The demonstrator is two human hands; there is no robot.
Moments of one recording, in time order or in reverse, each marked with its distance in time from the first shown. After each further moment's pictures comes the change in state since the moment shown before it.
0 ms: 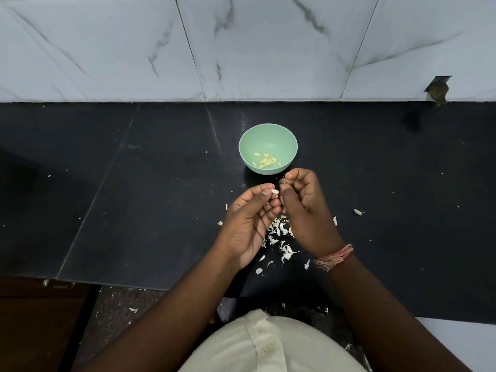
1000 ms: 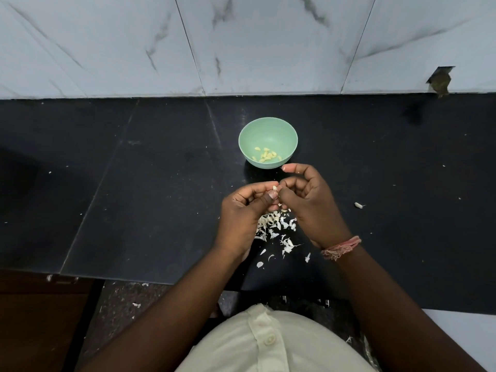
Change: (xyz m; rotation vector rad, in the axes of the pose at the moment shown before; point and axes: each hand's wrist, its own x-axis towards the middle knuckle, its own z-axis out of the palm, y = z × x) left_hand -0.005 -0.006 -0.007 0.374 0.034 0.250; right_hand 0.000 0.001 -0.010 0.022 -0.019 0.111
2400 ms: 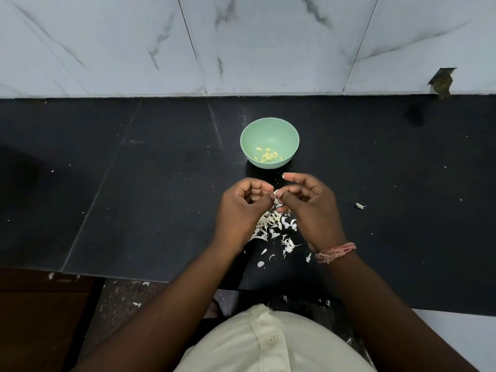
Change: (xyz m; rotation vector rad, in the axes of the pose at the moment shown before) left_hand 0.006 0.008 -0.009 0.403 0.024 0.090; right_hand -0.004 0.010 0.003 -0.006 0.134 0.055
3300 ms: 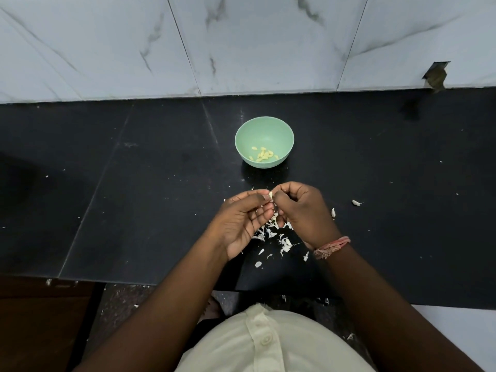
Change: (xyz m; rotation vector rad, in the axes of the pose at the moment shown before) left_hand 0.004 0.007 -0.001 -0.566 -0.117 -0.564; right_hand 0.005 0.004 -0.003 -0.103 -0.144 0.043
